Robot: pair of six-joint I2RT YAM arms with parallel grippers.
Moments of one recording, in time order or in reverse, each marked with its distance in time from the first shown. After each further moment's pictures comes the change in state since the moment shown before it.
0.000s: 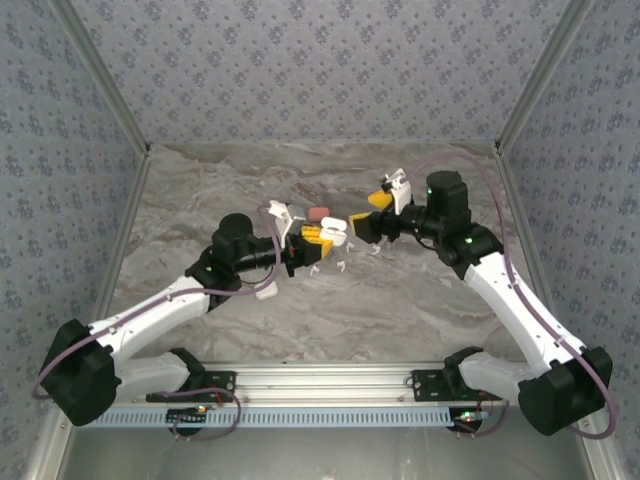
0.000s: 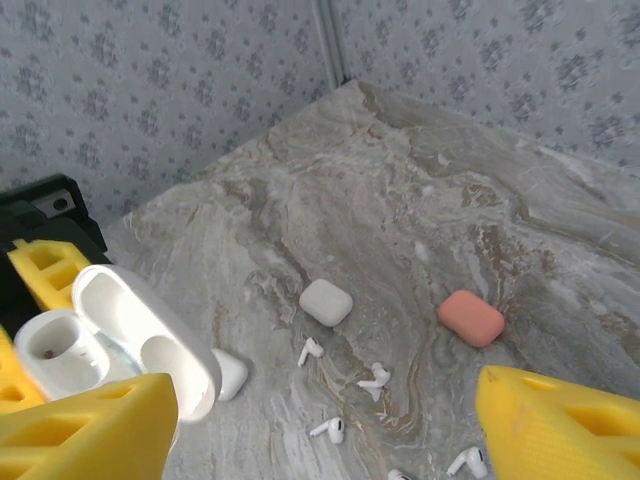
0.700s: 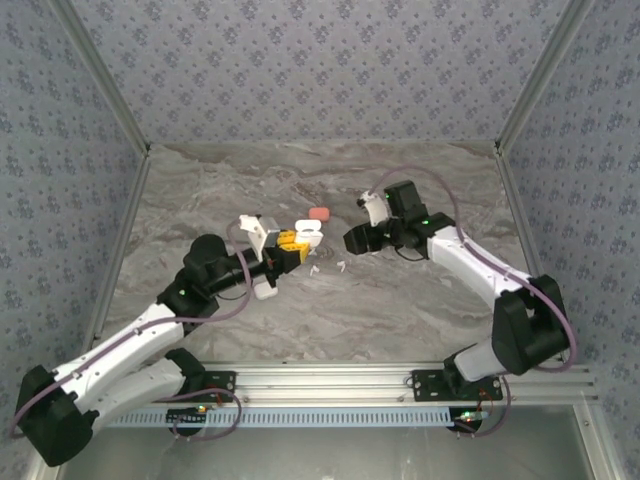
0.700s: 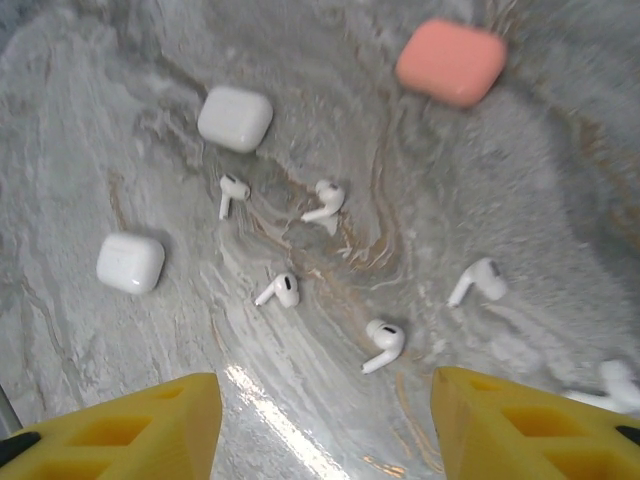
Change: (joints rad) left arm 0.000 -0.282 -0.115 -0.108 -0.158 0.064; right arm 0.089 0.367 -0.010 -0.119 0.153 0.090
